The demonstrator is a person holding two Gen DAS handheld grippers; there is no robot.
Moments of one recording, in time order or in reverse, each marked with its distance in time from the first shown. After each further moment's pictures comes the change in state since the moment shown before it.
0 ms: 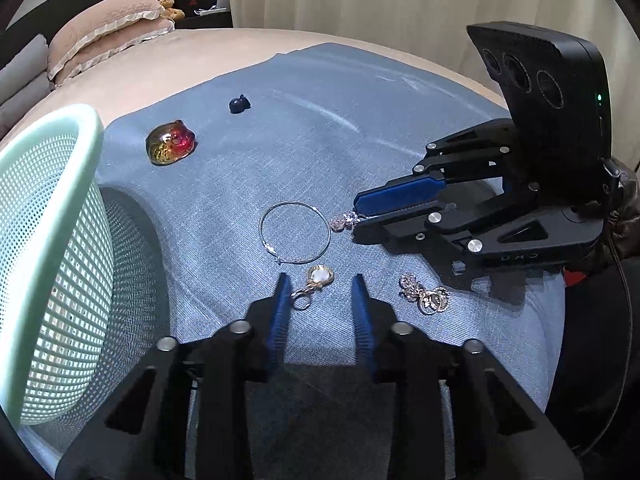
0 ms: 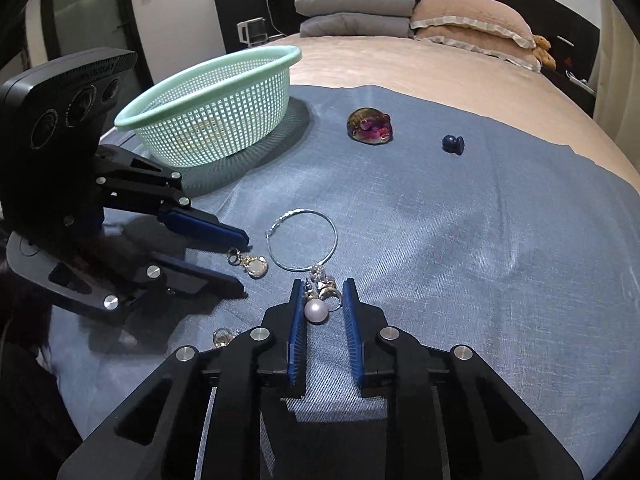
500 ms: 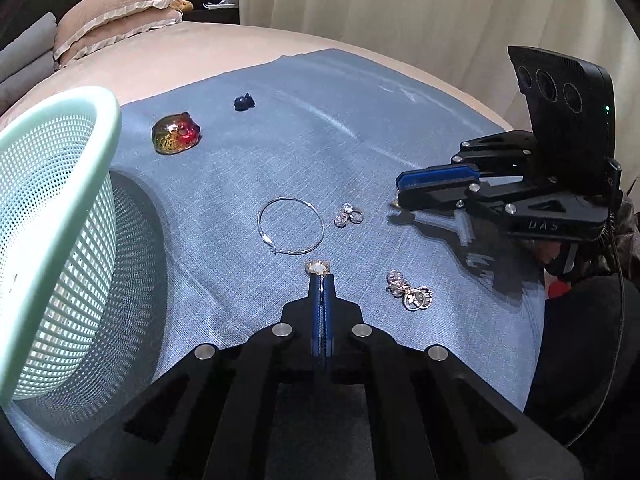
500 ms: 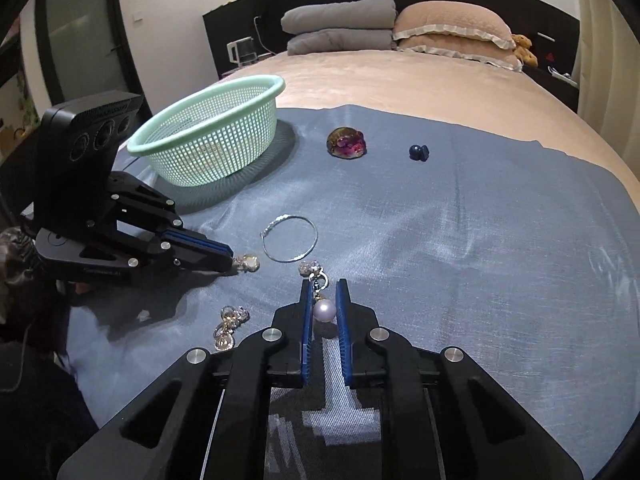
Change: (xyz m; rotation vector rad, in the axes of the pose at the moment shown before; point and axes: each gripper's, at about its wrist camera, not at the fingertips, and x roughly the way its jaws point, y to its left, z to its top) left arm -0.015 -0.001 -0.011 -0.059 -0.020 -0.043; right arm -0.039 -0.013 -0.009 0.051 -0.062 -0.010
